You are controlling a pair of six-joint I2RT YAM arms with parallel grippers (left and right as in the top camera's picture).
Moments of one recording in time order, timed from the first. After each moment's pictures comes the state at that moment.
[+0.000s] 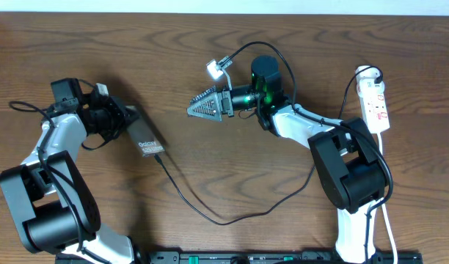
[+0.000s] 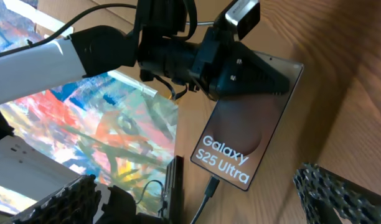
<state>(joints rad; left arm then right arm) 0.34 1.78 1.04 -0.47 0.66 -0.46 0.48 2.11 1.24 0.69 -1.26 0.80</state>
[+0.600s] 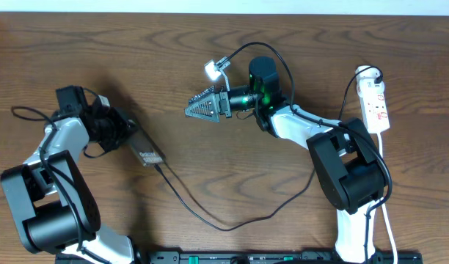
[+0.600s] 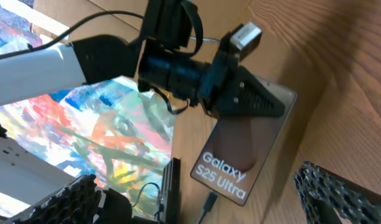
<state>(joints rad) 0.34 1.78 0.98 -0.50 0.55 -0.45 0.49 2.11 1.24 0.69 -1.23 0.79</state>
